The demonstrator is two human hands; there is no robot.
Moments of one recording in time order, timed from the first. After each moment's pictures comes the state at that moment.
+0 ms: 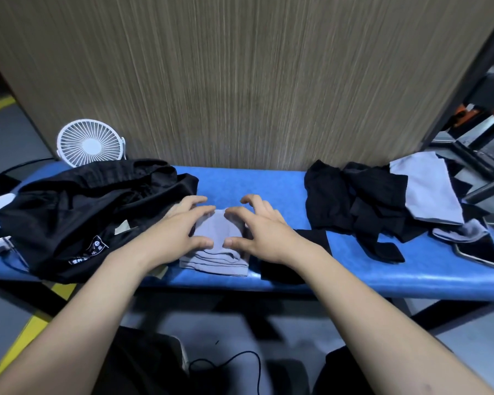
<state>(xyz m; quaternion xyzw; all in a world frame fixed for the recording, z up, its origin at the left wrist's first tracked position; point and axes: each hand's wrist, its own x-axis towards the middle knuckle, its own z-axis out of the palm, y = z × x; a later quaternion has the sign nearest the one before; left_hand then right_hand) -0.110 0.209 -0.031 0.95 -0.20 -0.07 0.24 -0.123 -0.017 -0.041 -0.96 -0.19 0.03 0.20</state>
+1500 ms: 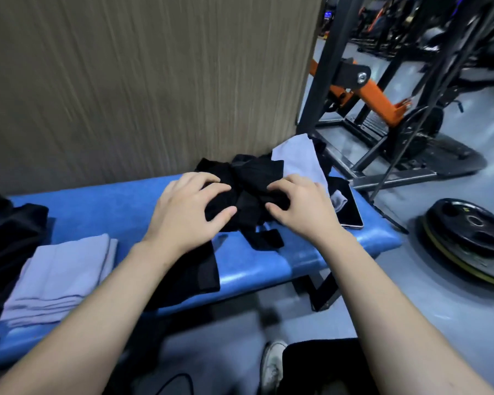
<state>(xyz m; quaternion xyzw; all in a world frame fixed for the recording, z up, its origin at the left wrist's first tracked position) -0.097 -0.040 -0.023 0.88 -0.38 0.22 0.18 -0.175 -0.278 -0.023 -0.97 0.08 -0.20 0.10</state>
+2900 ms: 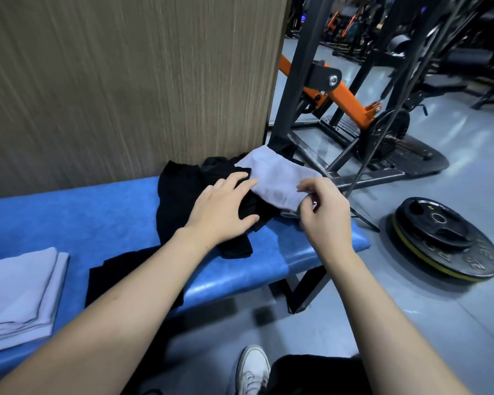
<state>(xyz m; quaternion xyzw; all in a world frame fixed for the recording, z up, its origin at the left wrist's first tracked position) -0.091 -0.162 -0.043 0.89 -0.42 0.11 0.17 -0.218 -0.329 -0.029 -0.86 0.15 -0.42 0.26</state>
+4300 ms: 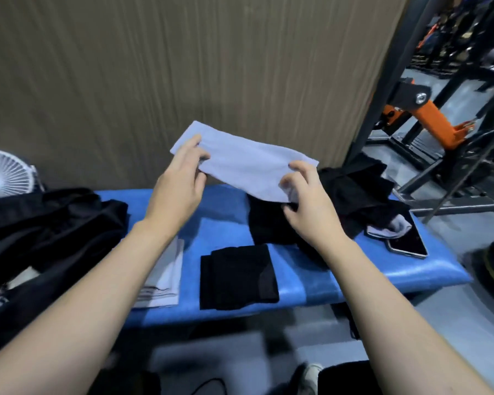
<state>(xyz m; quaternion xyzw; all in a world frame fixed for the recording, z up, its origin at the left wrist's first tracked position) -0.043 0.057 0.013 0.87 -0.26 0.24 0.35 -0.123 -0.194 -0.011 -0.93 -0.05 -0.28 0.23</state>
